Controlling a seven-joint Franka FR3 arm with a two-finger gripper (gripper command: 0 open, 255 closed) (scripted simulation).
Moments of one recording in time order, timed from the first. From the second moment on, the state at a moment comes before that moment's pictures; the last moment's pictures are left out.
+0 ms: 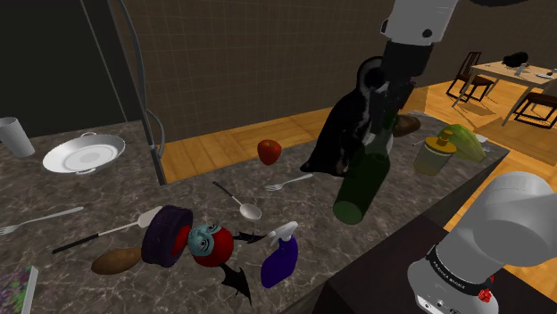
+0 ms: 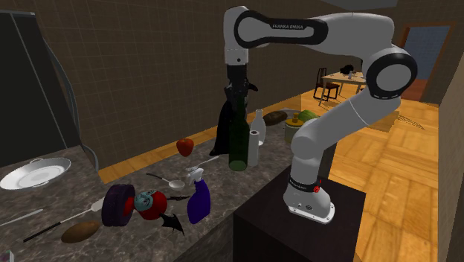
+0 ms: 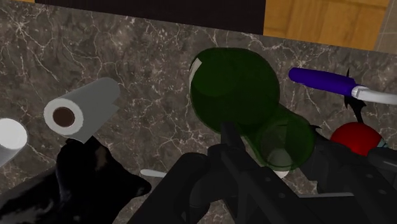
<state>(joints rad) 0.07 -0.79 0.22 -2.30 0.17 1.48 0.21</state>
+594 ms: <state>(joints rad) 0.06 -0.74 0.21 -2.14 0.15 1.37 0.21</state>
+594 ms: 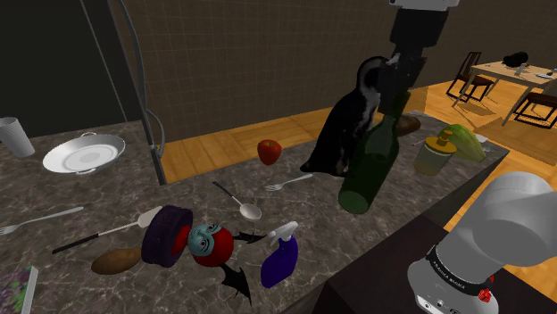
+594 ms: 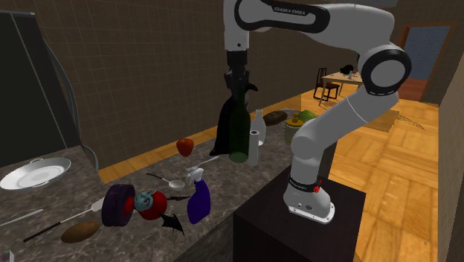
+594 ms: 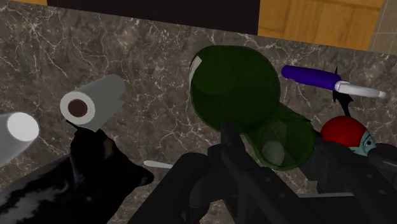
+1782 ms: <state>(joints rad) 0.05 -0.61 0.20 -1.79 0.14 1.15 0.24</state>
